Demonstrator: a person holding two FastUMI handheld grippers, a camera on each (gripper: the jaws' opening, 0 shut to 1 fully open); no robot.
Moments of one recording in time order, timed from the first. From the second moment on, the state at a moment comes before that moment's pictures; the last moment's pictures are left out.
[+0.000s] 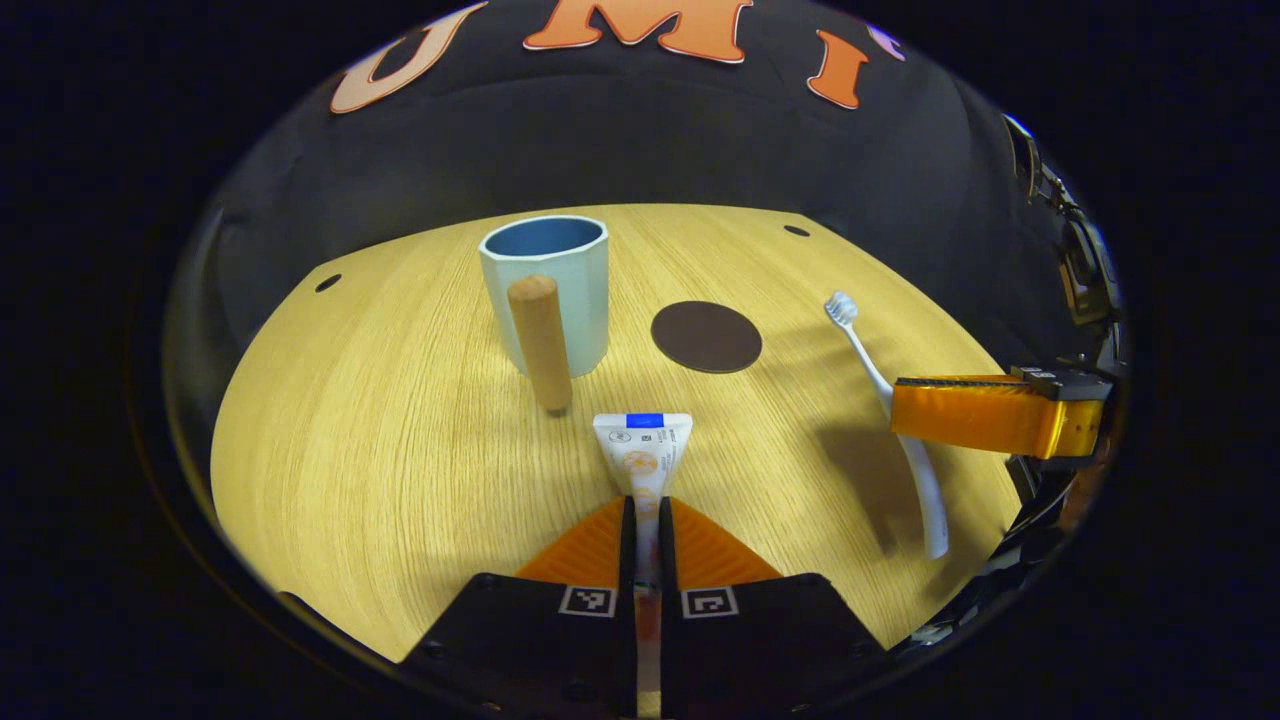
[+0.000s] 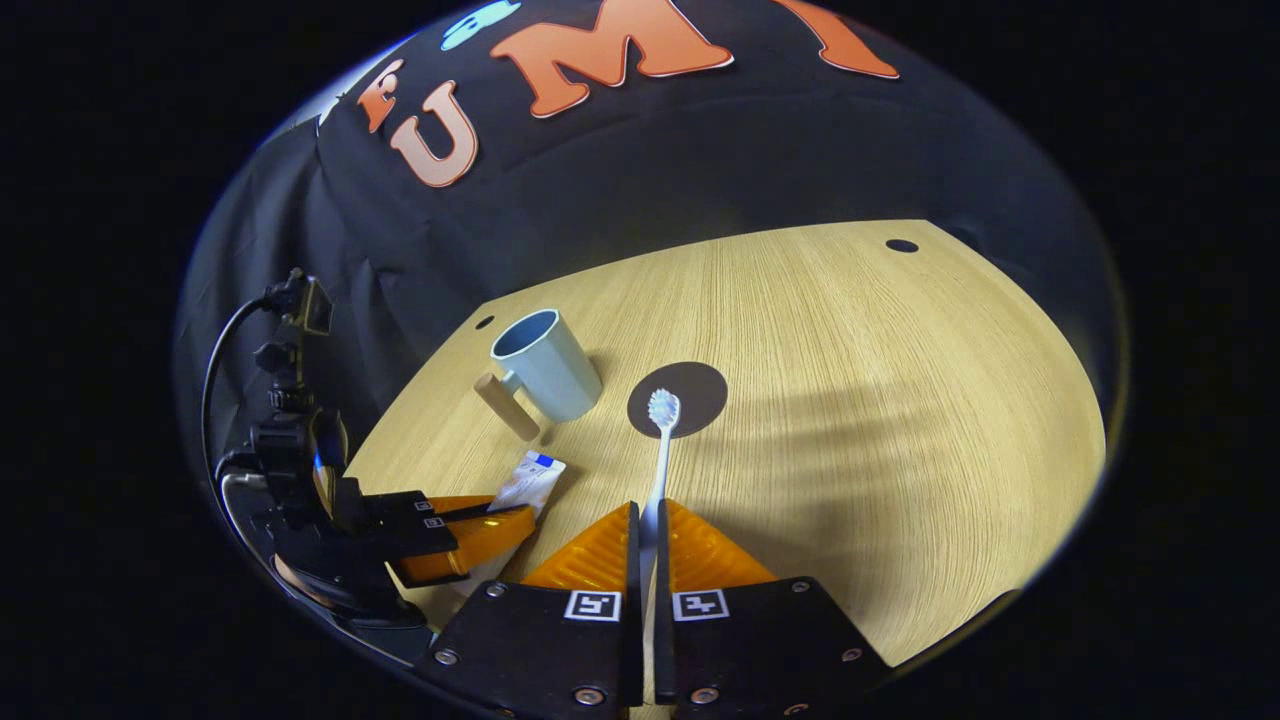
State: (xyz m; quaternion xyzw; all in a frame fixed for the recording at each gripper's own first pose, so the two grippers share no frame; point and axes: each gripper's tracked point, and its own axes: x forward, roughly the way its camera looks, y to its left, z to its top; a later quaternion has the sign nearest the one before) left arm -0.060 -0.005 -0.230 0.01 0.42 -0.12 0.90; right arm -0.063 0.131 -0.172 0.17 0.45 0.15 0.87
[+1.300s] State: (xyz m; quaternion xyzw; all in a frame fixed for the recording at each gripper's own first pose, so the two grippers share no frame) left arm 0.082 0.020 -0.030 -0.01 0.01 -0.09 1.00; right arm 0.048 0.126 -0.086 0.17 0.27 0.17 0.93
